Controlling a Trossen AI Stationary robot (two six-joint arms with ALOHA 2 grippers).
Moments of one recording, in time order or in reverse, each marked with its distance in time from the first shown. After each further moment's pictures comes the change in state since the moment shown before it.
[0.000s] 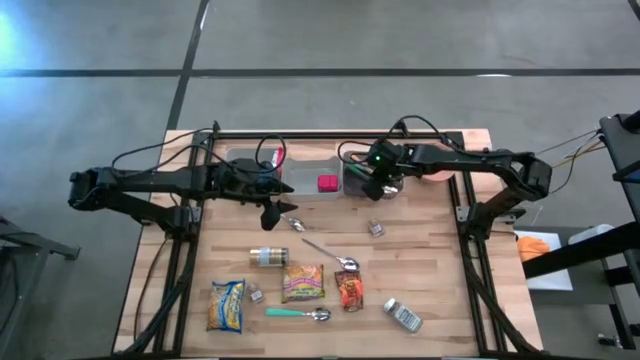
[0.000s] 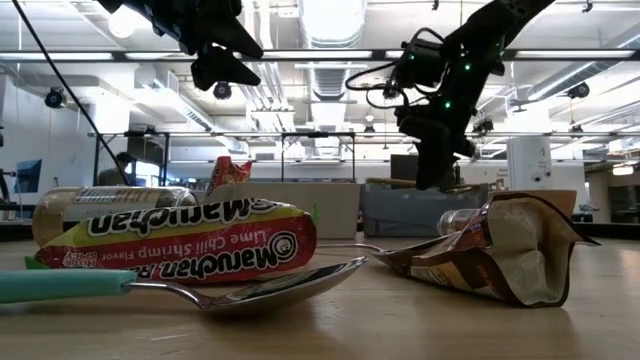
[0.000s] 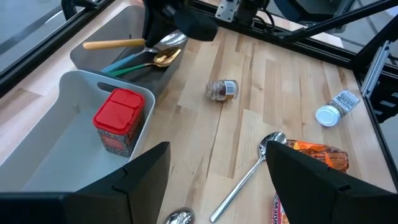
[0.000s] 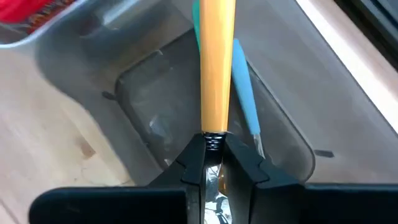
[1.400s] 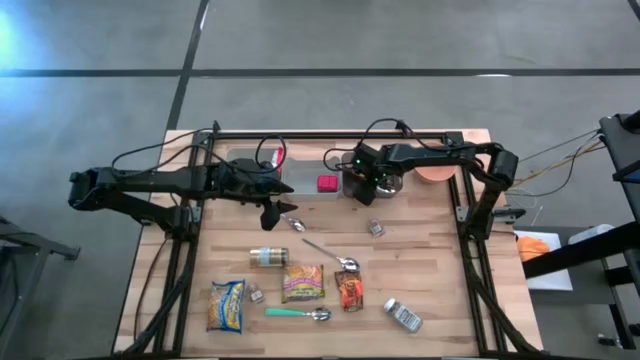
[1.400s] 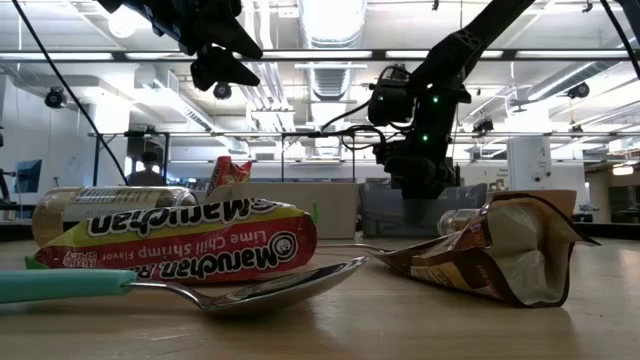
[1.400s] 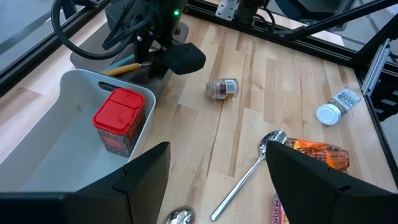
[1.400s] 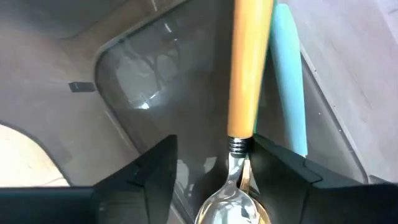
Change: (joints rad) left arm 0.000 0.000 0.000 -0.006 0.000 0.003; right arm -0.003 0.261 0.128 -0.049 -0.056 -0.096
